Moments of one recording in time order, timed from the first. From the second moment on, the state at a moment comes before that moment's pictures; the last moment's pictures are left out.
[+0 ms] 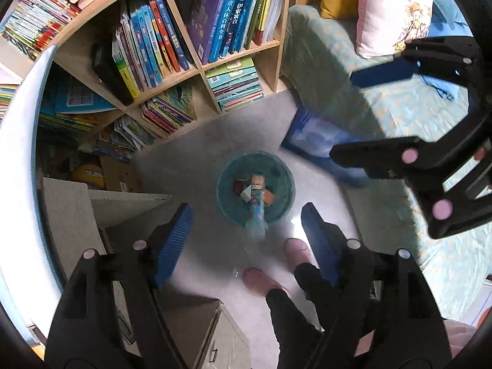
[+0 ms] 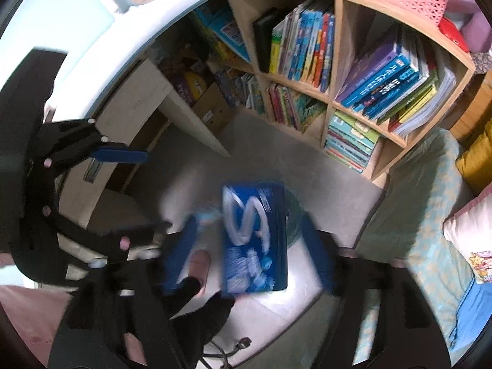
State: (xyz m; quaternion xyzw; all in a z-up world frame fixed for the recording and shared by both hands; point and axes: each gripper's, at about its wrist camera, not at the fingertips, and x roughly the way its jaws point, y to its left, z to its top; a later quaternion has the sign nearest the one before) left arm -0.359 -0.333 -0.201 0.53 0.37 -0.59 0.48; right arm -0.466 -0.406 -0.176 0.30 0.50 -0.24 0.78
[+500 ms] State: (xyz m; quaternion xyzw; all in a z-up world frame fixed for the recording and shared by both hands) left arm -0.337 -0.330 -0.207 0.53 0.38 -0.58 0.49; right arm -0.459 -0.413 -0.183 0.31 0.51 -0.24 0.76
